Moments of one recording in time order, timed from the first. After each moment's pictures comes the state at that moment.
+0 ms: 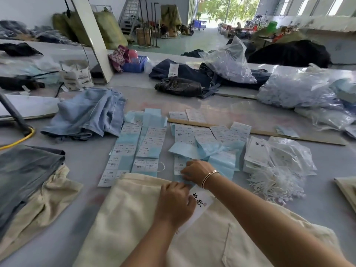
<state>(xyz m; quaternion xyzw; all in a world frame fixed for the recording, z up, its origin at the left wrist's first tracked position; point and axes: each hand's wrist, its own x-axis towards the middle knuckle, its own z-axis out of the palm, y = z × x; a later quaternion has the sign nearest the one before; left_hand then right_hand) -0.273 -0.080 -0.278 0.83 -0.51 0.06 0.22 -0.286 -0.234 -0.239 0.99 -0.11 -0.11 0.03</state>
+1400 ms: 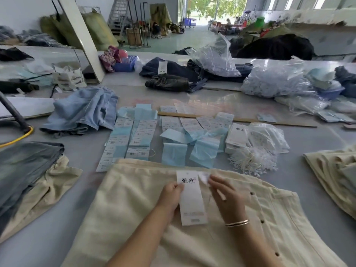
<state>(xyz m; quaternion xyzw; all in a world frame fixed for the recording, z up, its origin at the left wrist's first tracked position) -0.337 -0.058 -0.262 0.67 -0.11 -0.43 0.59 -0.474 -0.152 -0.265 0.83 -0.24 0.46 -0.22</state>
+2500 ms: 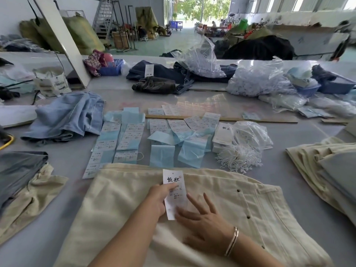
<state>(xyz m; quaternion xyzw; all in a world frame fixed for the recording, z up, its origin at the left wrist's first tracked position) -0.324 -0.073 -0.253 0.63 0.02 -0.51 0.58 -0.506 -0.120 -0.264 0.99 -0.07 0.07 0.10</state>
